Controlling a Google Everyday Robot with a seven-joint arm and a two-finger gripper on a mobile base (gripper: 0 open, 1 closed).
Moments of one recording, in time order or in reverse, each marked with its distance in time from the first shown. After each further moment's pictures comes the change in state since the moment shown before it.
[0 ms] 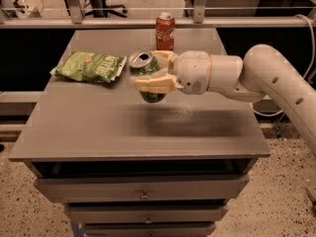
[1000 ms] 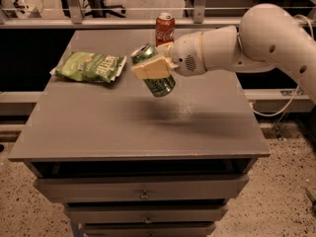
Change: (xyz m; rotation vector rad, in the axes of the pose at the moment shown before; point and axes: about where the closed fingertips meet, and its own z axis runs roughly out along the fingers) arm 0.009 -0.035 -0.001 0.174 0.355 0.248
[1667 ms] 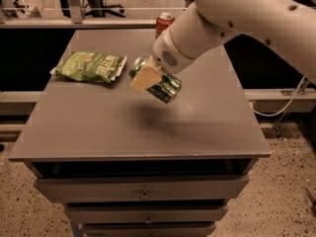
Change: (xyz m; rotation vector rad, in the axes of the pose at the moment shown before) arm 0.028 0.015 0.002 0.141 0.501 -0.019
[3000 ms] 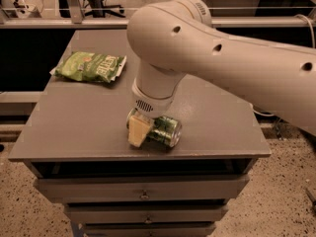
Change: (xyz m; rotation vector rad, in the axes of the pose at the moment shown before) arm 0.079 0.079 0.040 0.002 0.459 0.017
